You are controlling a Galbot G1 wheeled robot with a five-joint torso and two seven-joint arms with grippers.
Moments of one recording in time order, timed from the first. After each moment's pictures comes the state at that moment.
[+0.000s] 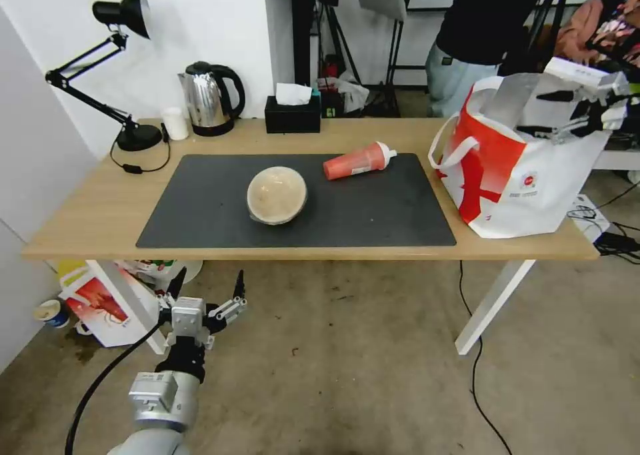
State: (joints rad) left arm 1.80 -1.50 -0.55 -2.30 0.00 0.00 0.00; right arm 0.09 0.45 -0.32 1.01 0.91 0.00 -1.05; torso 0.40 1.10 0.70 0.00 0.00
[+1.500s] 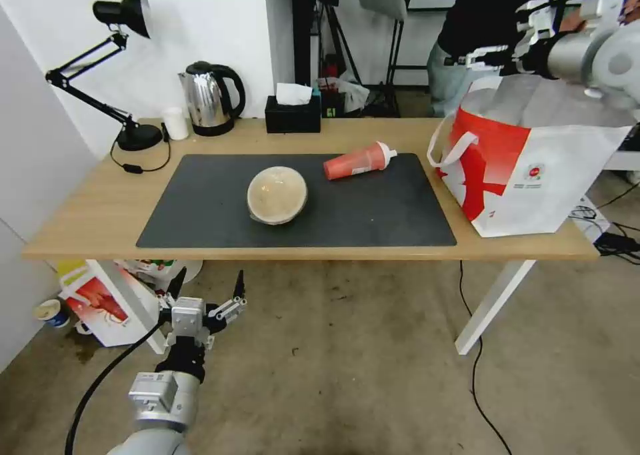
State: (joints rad) left arm 1.80 -1.50 -0.55 -2.30 0.00 0.00 0.00; right arm 0.30 0.55 -0.48 1.49 1.44 -0.73 0.15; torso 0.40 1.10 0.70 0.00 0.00
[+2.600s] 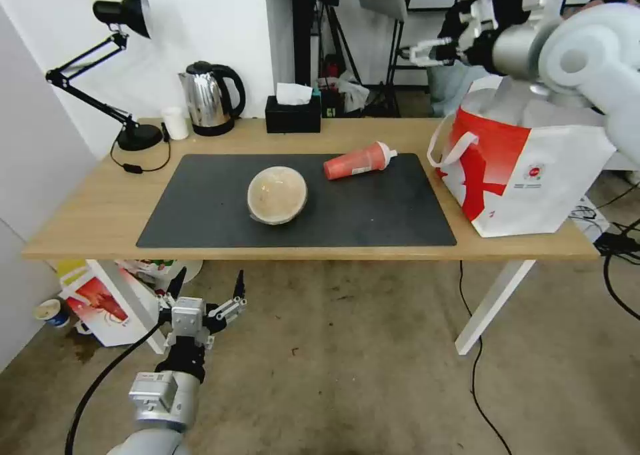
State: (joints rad) left arm 1.80 -1.50 -0.55 -2.30 0.00 0.00 0.00; right arm 0.20 0.67 -0.34 1.72 1.39 -0.50 0.19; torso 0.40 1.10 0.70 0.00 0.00
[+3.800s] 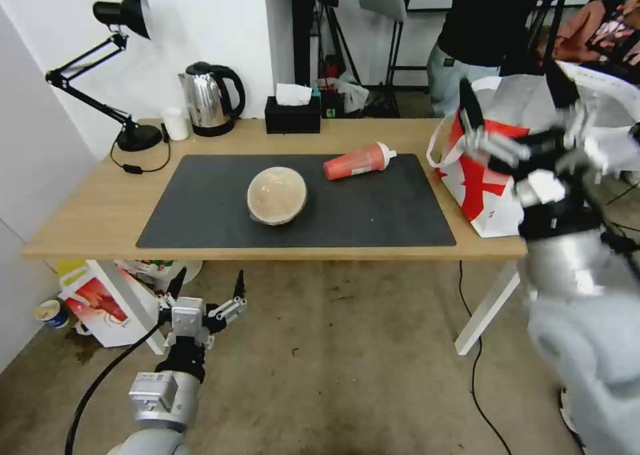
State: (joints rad) left arm 1.80 -1.50 -0.55 -2.30 0.00 0.00 0.00; right arm -1.37 1.13 0.55 2.38 0.29 0.30 0.09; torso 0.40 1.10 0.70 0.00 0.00
